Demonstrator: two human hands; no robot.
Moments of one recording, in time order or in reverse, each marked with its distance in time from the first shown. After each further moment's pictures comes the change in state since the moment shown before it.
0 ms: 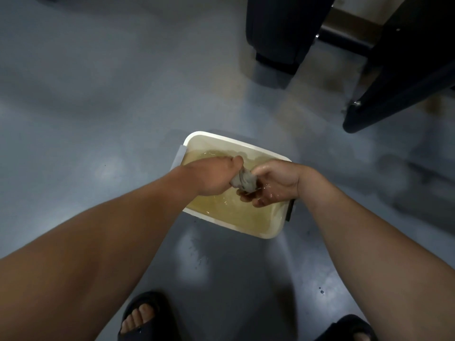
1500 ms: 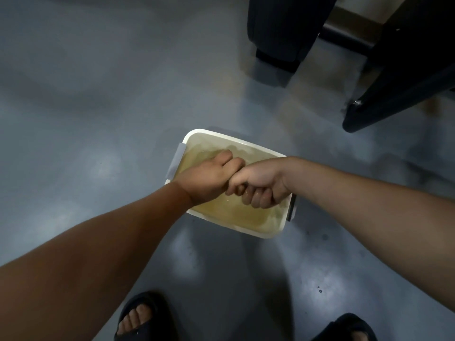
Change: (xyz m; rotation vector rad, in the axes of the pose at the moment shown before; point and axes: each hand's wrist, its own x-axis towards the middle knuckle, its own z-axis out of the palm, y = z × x) left_hand -0.009 -0.014 0.036 -0.005 0.456 0.208; right_hand 0.001 -0.026 0.051 -0.330 0.191 0.393
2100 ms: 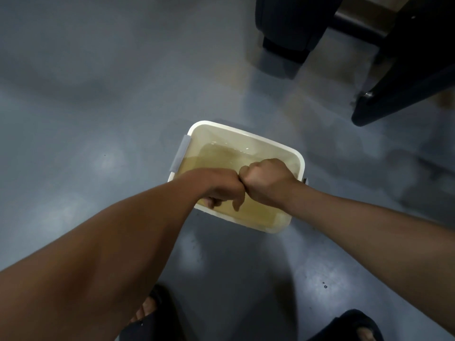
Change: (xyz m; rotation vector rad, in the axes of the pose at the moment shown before) left_hand 0.024 0.023 -0.004 -0.581 -0.813 -0.836; right_hand 0.024 0.033 0.016 -1.529 0.979 -0.632
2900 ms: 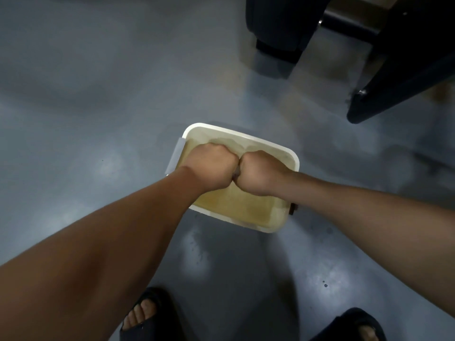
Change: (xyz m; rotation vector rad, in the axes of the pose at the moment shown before) left_hand -0.023 0.005 -0.014 0.802 0.720 0.339; right_hand 0.011 0.004 -0.013 0.644 -0.129 0.360
